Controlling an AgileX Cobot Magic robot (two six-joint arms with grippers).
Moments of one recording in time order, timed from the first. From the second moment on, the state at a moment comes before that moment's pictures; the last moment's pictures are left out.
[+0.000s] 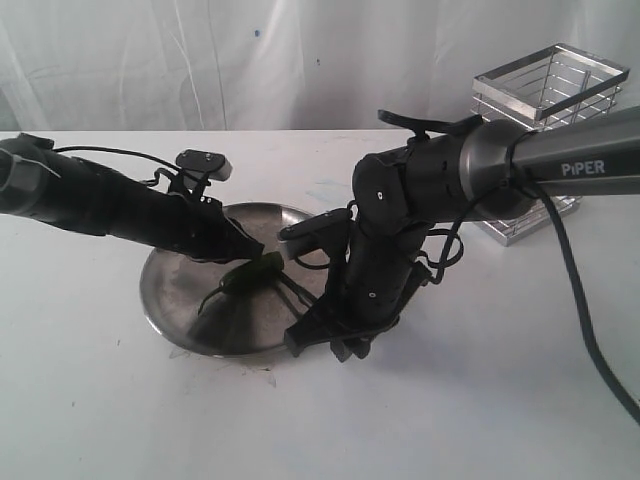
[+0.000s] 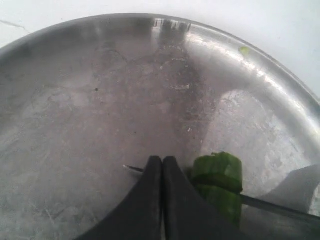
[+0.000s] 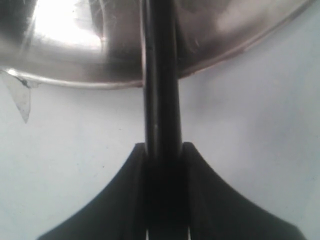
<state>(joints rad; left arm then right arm) -0.20 2.09 -1.24 -1.46 0.46 1.53 0.64 1.96 -1.25 0.13 0.77 -0.08</state>
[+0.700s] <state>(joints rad) -0.20 2.13 -1.26 -1.62 0.49 1.66 0.63 1.96 -1.25 0.13 0.77 -0.08</state>
